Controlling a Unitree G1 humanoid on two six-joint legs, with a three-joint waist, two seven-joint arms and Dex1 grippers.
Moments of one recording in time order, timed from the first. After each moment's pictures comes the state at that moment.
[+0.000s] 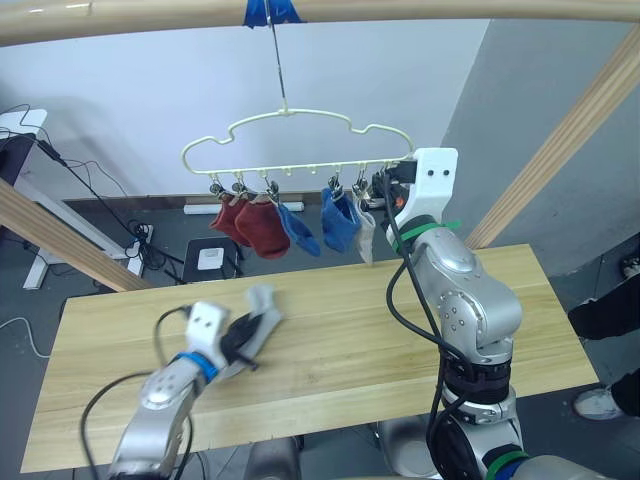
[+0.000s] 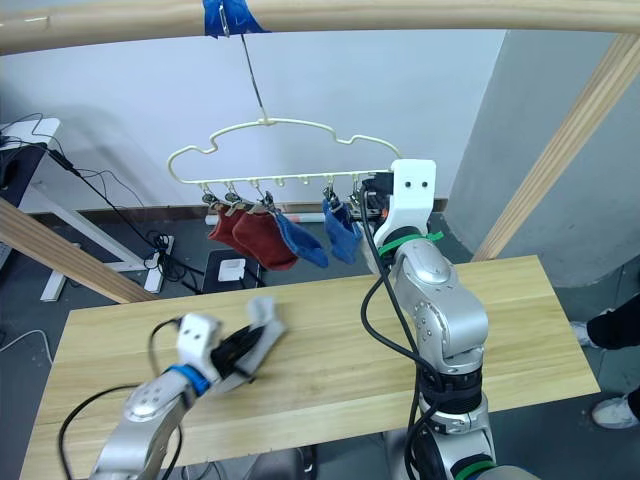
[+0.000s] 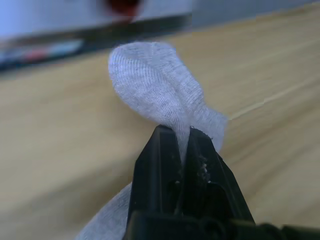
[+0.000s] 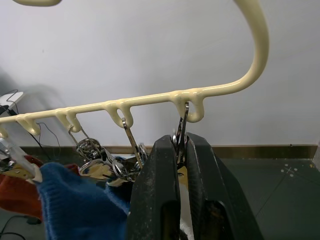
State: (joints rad) left arm 0.00 0.42 0.00 -0.05 -0.18 0.08 -0.64; right arm -0.59 0.13 0.03 -0.44 0.18 0.90 -0.07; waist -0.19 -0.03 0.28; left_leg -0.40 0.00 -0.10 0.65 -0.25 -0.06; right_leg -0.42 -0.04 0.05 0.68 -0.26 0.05
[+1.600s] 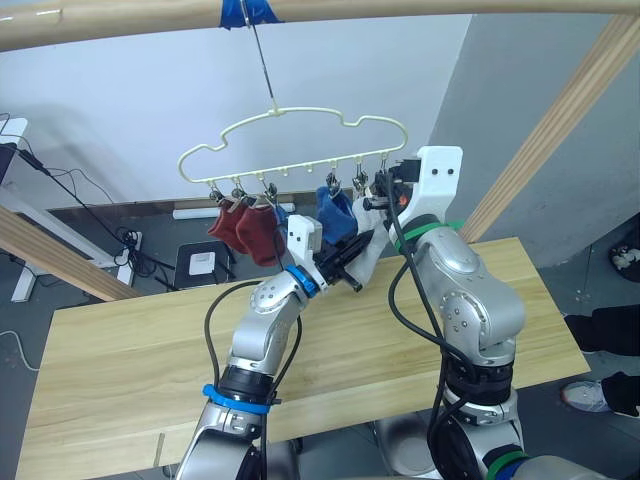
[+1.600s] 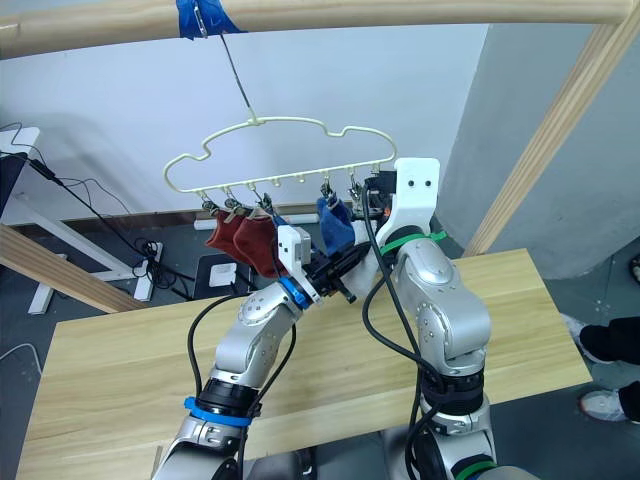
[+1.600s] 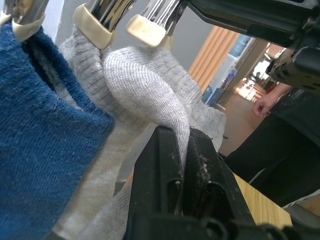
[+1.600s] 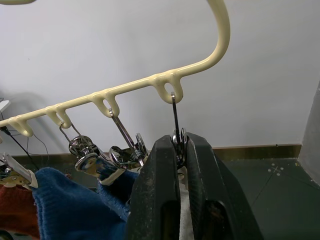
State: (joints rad) left arm -0.41 0.05 -0.10 0.10 -0.33 0.15 -0.62; right arm -0.59 0.13 0.02 -0.46 0.18 0.90 -0.07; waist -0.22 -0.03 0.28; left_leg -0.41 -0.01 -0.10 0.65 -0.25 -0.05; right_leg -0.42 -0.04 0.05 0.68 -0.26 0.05
